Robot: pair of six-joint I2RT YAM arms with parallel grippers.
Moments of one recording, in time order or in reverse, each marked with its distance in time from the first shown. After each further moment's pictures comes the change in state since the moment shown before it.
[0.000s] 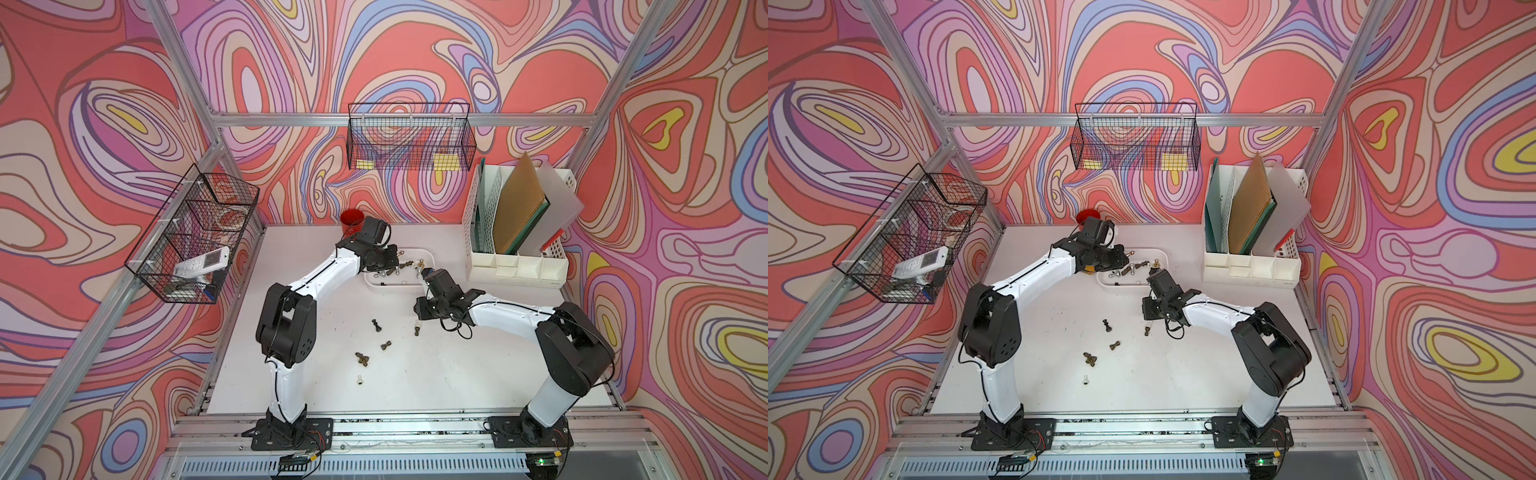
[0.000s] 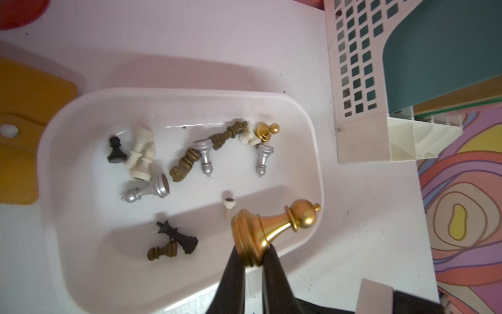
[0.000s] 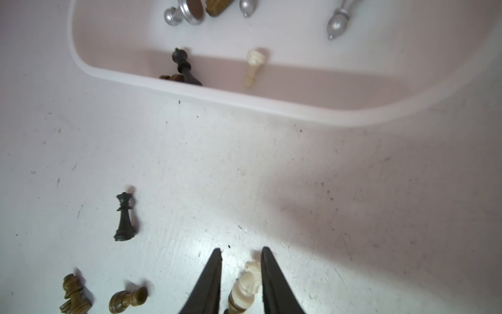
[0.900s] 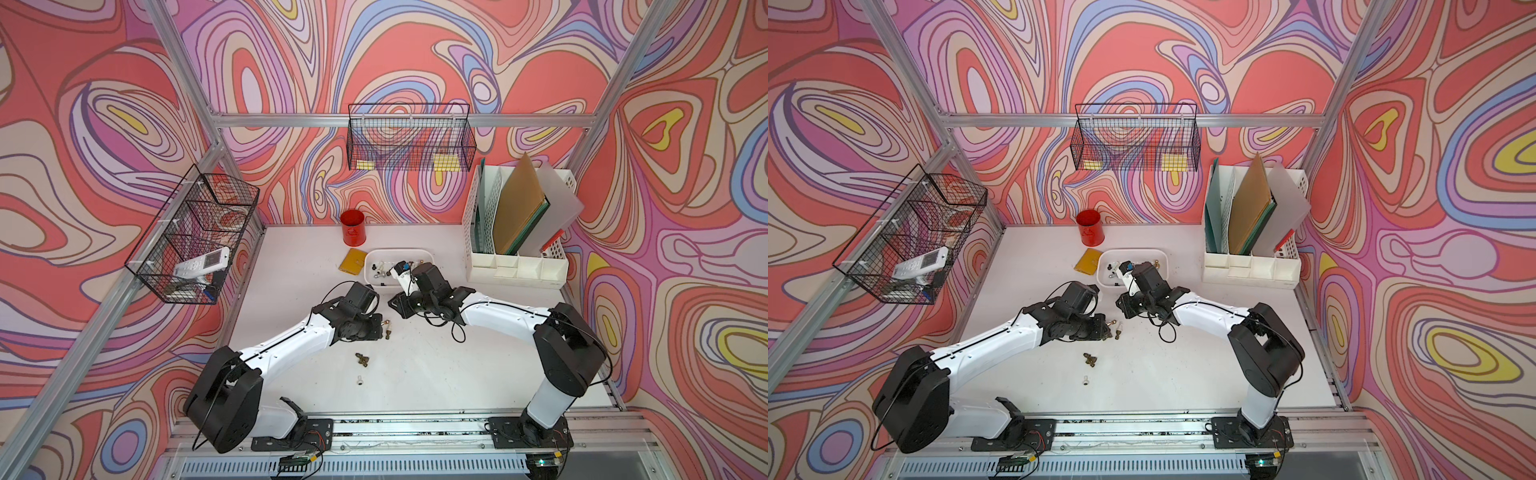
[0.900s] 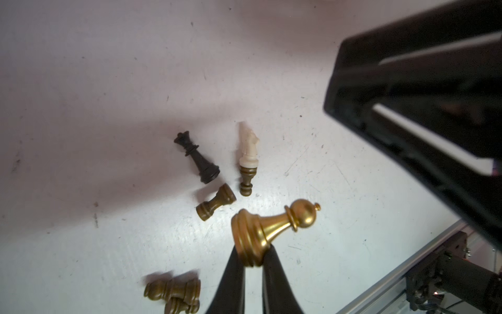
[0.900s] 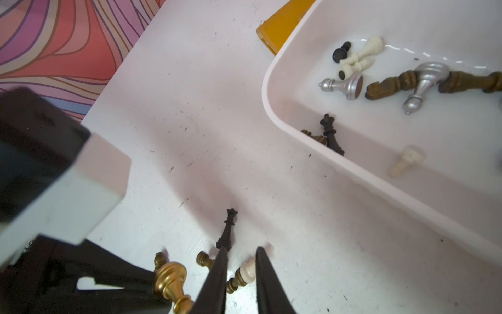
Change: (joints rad) left arm -0.167 -0.620 -0.839 0.065 -0.011 -0.092; right arm 0.084 0.008 0.089 0.146 -0.188 -0.182
